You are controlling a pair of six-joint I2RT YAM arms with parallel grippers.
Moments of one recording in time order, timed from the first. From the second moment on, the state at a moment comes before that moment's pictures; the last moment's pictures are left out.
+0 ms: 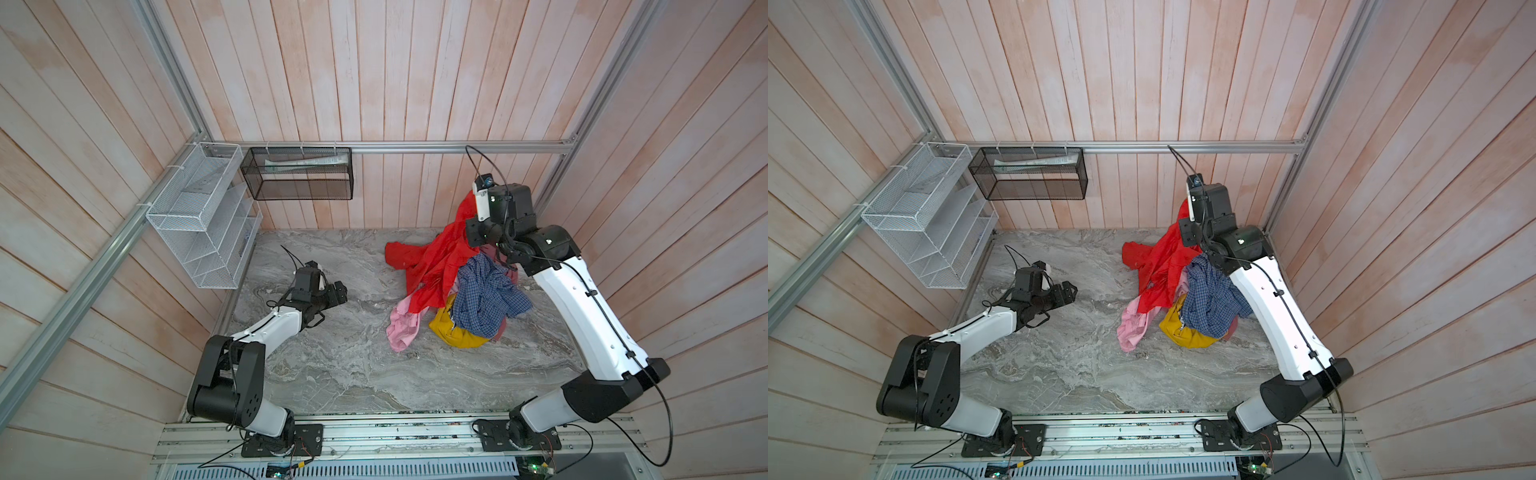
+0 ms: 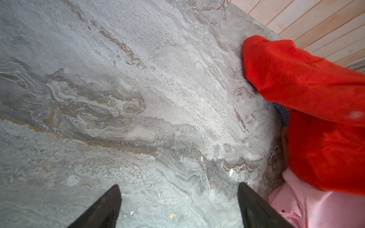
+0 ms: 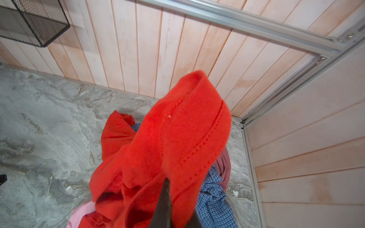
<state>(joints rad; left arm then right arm) -0.20 1.51 0.81 -0.06 0.15 -0.47 0.48 1.50 1.89 -0.91 0.37 0.02</state>
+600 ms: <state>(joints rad) -0.34 1.54 1.05 0.09 0.36 -0.35 0.63 1.59 2.10 -0.72 0.19 0.04</state>
